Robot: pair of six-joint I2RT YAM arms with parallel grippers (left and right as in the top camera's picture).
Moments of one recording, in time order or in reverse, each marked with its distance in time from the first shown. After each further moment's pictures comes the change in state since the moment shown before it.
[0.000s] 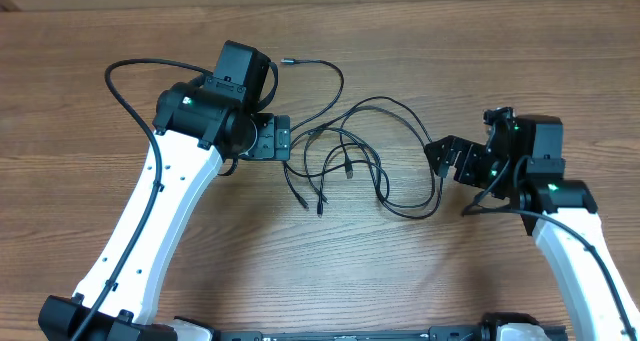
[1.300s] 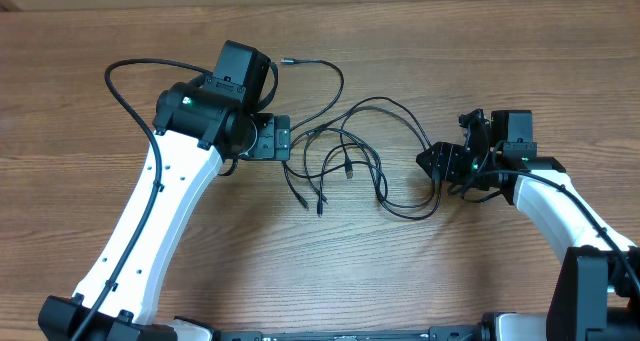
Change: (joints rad) left arm 0.000 0.000 0.000 0.000 0.000 0.000; right arm 0.000 0.305 0.000 0.132 -0.064 -0.120
